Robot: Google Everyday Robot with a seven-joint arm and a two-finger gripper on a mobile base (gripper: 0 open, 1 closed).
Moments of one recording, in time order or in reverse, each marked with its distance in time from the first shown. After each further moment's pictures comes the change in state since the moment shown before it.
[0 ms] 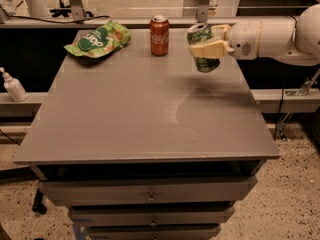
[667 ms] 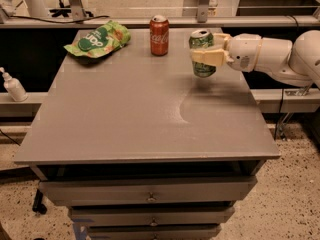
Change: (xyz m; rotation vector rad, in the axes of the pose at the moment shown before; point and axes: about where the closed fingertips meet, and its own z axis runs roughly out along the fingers) arm 0.014 -0.001 0.000 0.020 -0.156 0.026
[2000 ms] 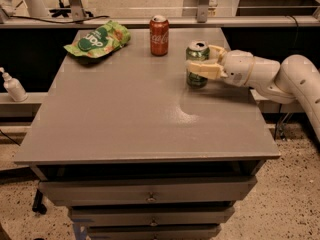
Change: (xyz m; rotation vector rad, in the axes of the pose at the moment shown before) arm 0.037 0.006 0.008 -0.060 -0.142 -0.034
